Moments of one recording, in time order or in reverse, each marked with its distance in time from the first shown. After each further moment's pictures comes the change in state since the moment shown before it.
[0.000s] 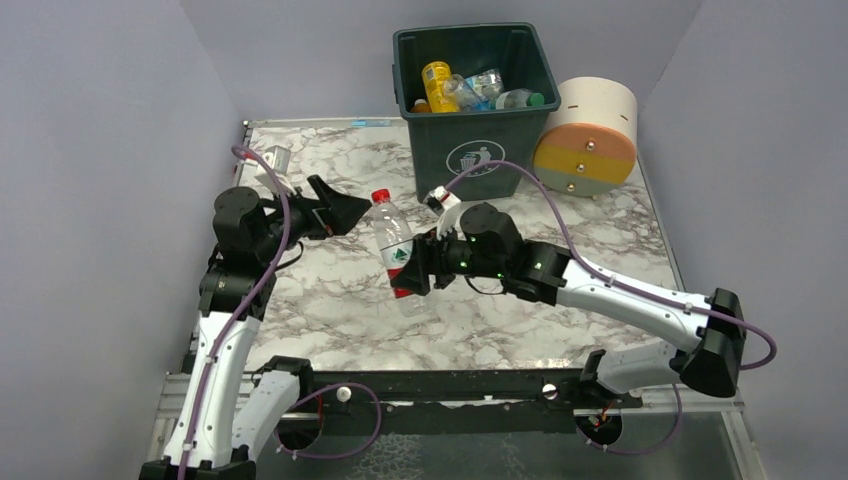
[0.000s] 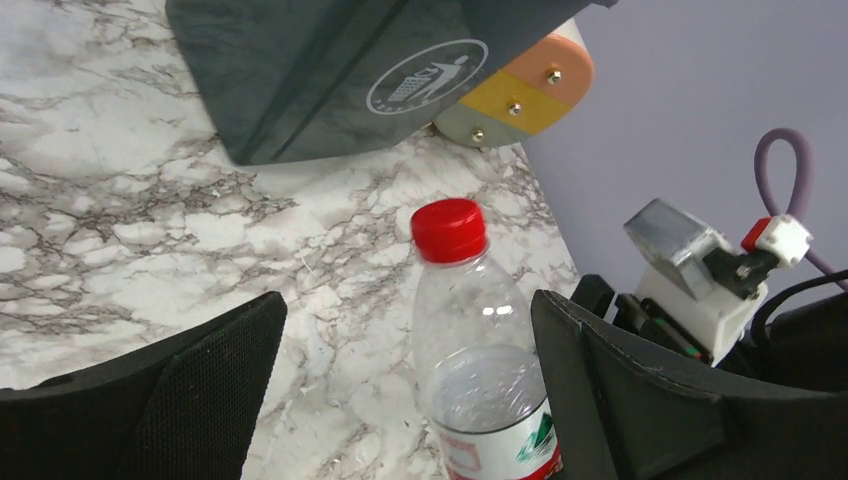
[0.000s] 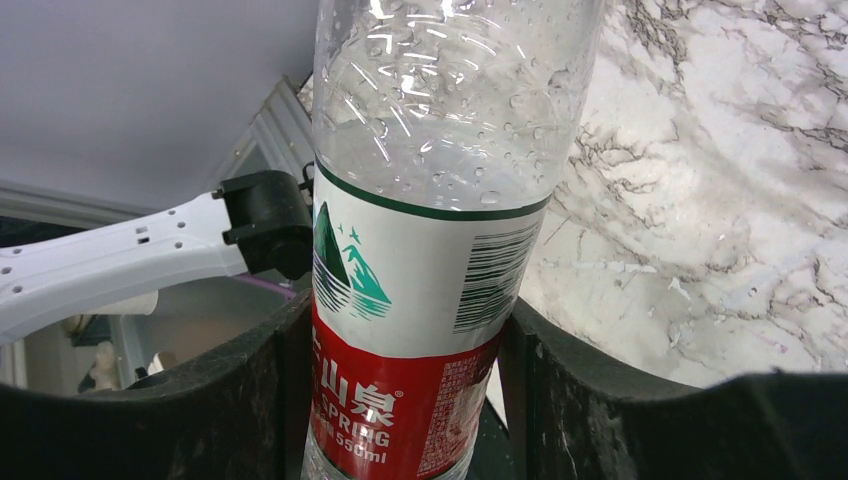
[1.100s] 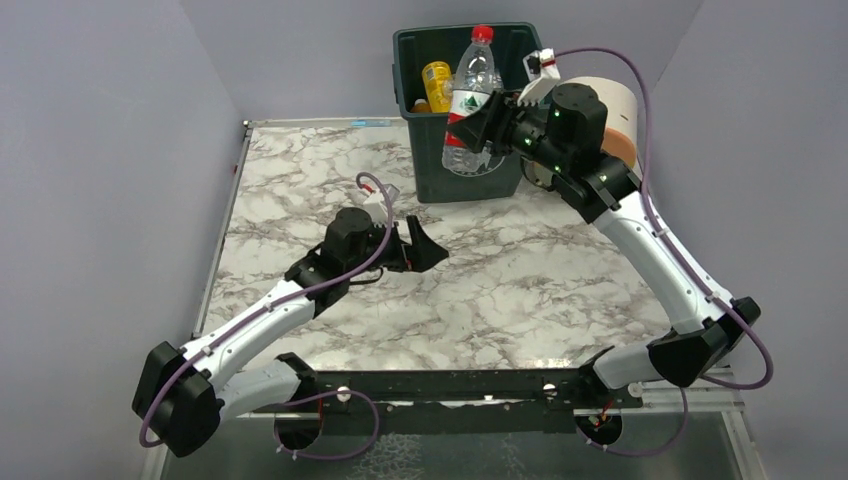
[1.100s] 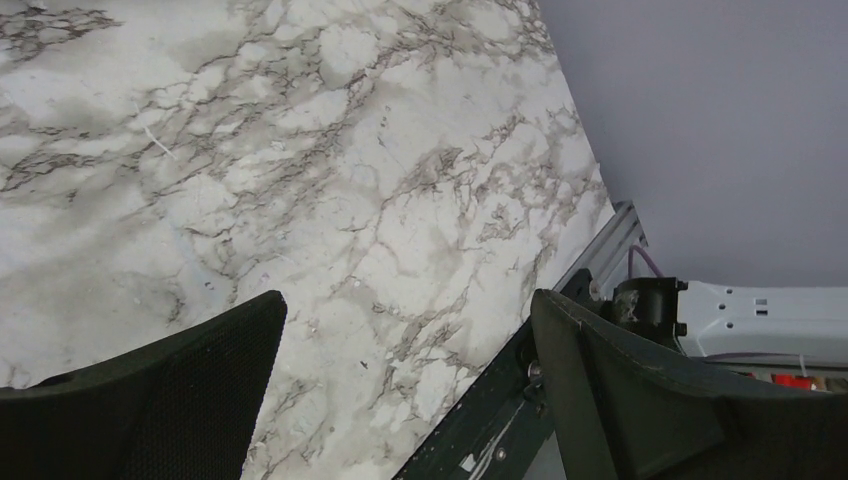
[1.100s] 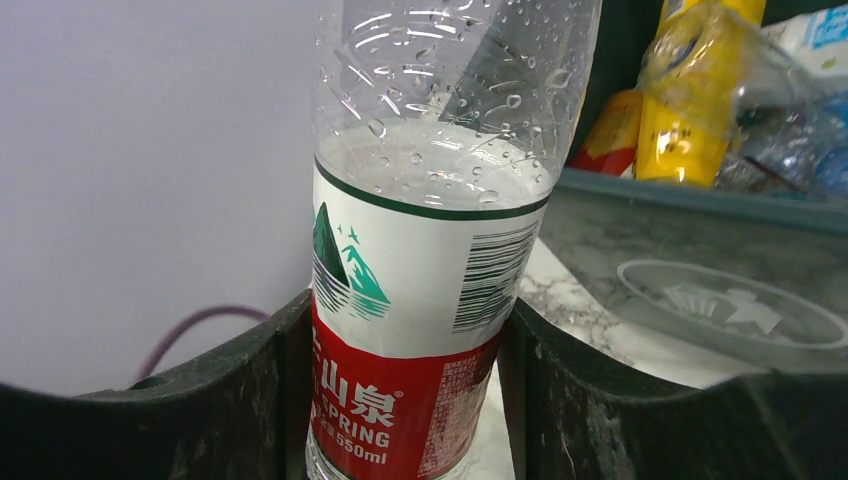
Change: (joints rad) left arm -0.525 0.229 -0.291 0.351 -0.231 -0.095; right arm -0.480 0.068 0.476 -0.112 0.010 -0.051
